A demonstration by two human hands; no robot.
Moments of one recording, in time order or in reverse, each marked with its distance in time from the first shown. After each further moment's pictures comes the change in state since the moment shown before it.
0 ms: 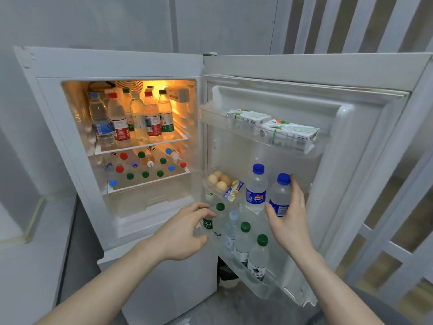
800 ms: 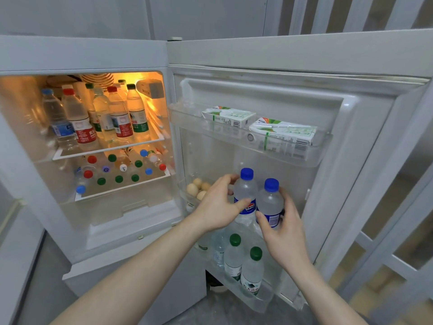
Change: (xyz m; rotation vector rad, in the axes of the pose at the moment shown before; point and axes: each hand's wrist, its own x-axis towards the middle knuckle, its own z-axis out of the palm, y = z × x) left_hand 0.198 0.098 0.053 -0.467 0.206 -0.102; right_hand 0.067 0.075 -0.027 0.097 -0.082 0.017
